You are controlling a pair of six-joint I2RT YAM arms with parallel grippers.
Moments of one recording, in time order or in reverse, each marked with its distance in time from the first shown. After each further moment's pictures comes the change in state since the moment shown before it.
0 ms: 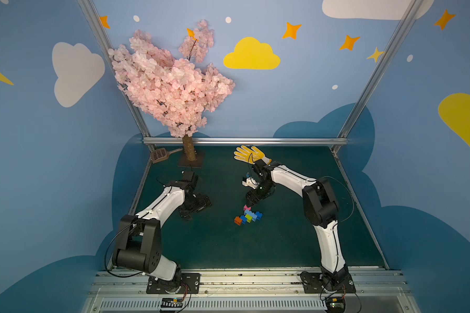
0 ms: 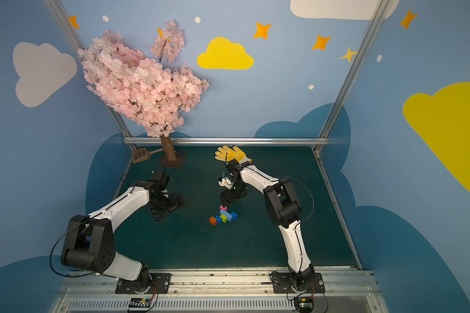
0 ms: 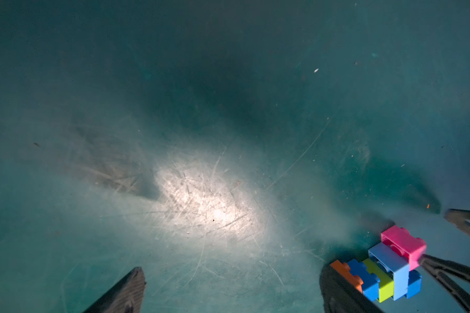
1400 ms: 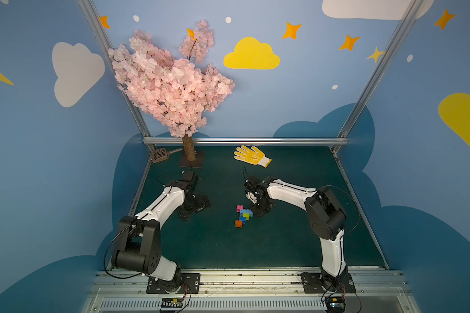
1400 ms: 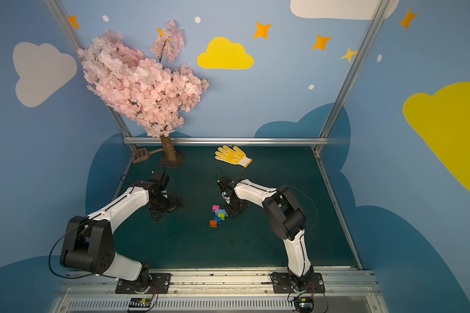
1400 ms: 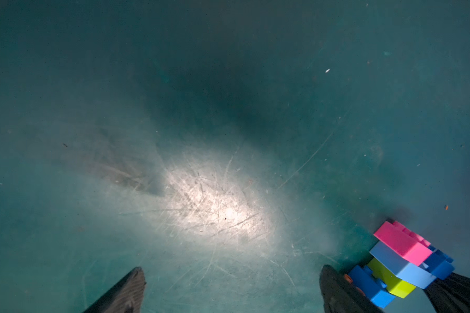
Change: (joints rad) left arm -0.003 -0.010 0.003 -0.023 -0.041 0.019; right arm 0.158 -0.096 -0.211 0.061 0.261 0.254
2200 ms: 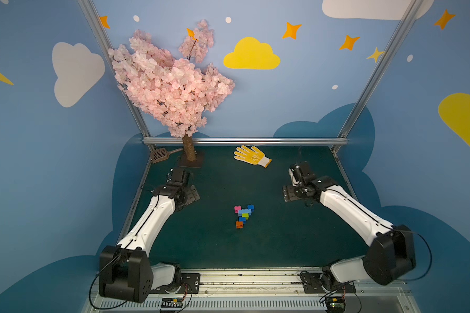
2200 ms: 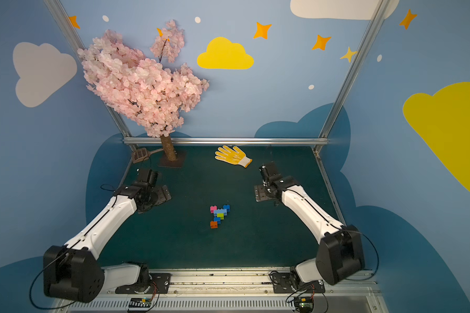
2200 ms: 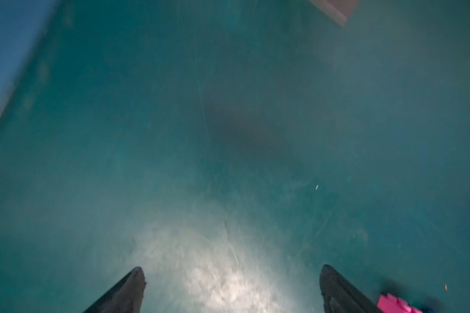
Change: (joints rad) left arm 0.035 -0.267 -0.061 0.156 -0.372 0.082; right arm -0.367 -0.701 -0.365 0.179 0.242 0.060
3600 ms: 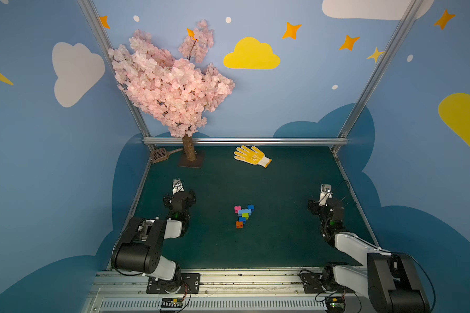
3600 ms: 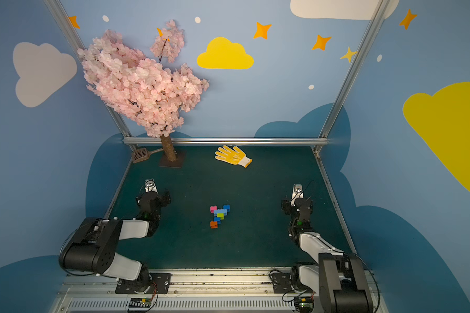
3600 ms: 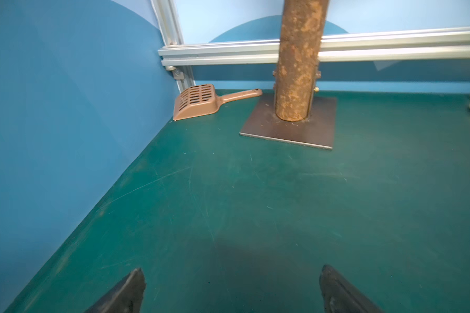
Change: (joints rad) left arm 0.015 0.269 -0.595 1.529 -0.204 0.537; right arm -0.322 -0.182 -0.830 1.254 -0.029 -0.273
